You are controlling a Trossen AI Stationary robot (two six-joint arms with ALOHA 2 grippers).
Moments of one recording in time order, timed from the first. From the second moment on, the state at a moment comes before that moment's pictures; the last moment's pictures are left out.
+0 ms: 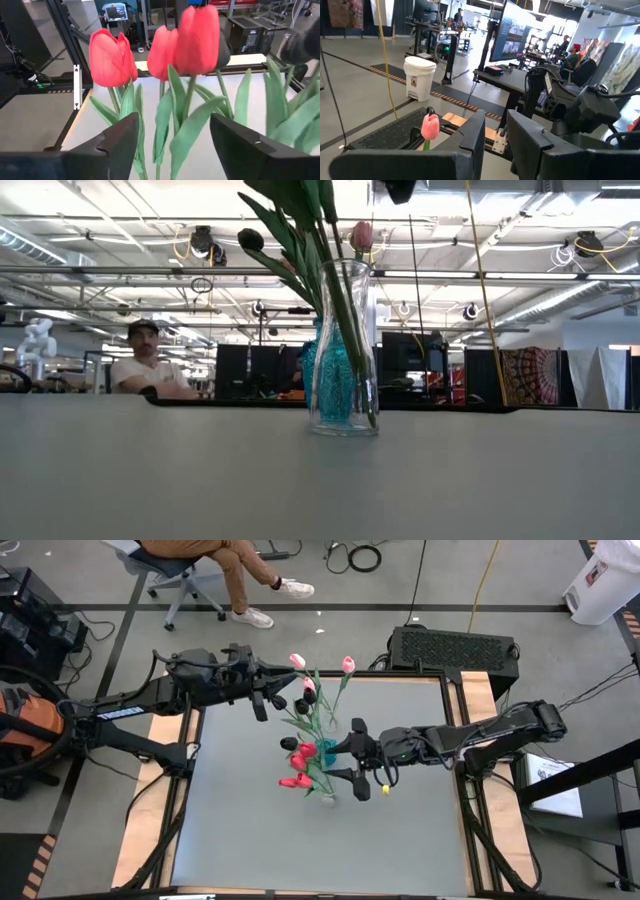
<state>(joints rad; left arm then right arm) 0.15 1.16 1.35 -0.17 -0.12 -0.23 0.19 1.39 1.11 -0.01 0.15 0.17</state>
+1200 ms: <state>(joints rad) 0.15 0.75 1.34 -0.88 -0.59 -0.26 0.16 0.78 1.11 -0.48 0.45 0.19</state>
